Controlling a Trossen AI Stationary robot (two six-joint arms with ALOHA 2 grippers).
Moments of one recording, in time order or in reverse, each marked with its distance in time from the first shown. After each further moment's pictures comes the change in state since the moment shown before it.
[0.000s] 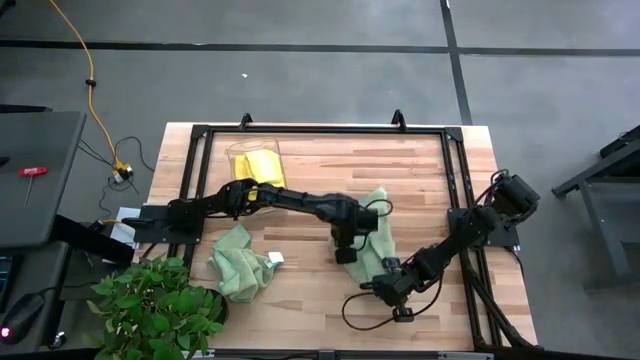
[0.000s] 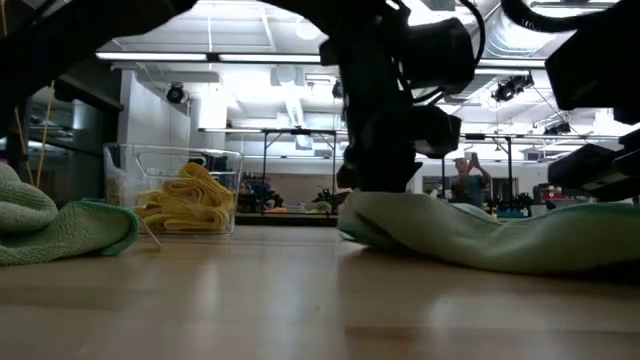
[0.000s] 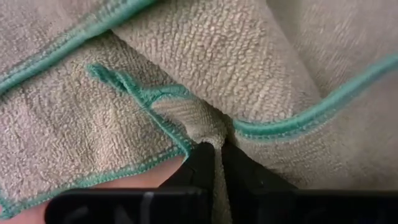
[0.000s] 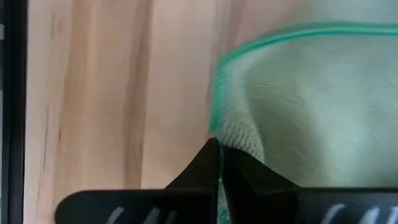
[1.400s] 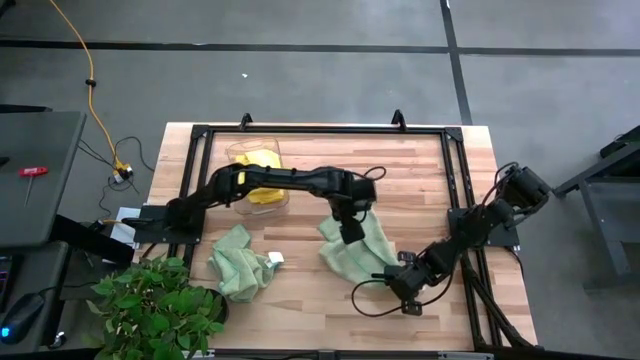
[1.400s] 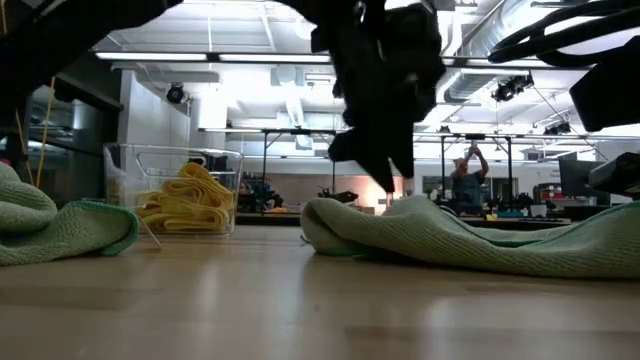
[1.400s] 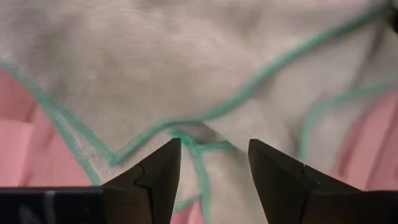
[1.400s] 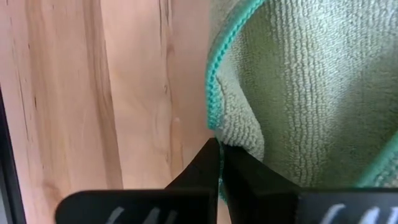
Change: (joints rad) left arm 0.119 -0.127 -0.030 0.044 0.148 -0.123; right arm 0.036 -0.107 -0.121 -0.041 -0.017 0.191
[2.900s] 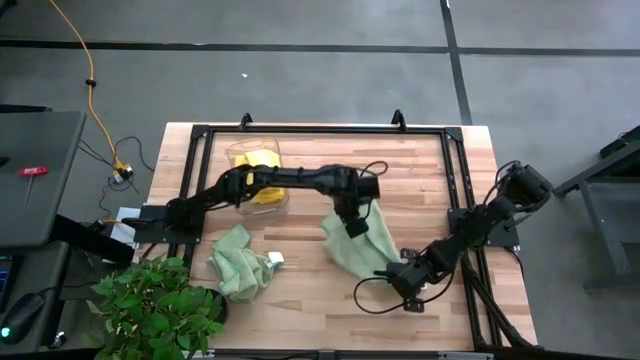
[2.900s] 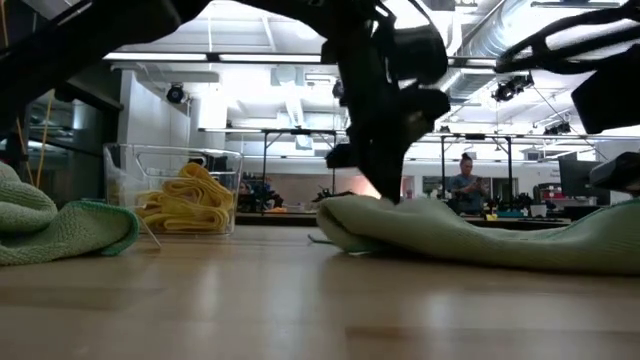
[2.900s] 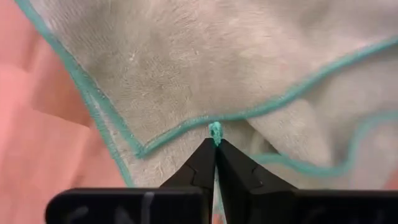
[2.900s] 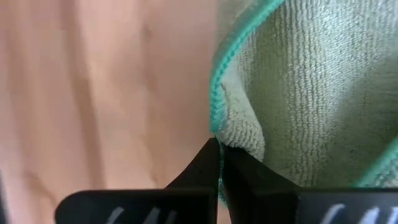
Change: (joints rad) left arm 0.015 0.096 0.132 -0.097 -0.110 -0.043; right arm -0.022 -0.043 -0.014 -0.051 0.027 -0.013
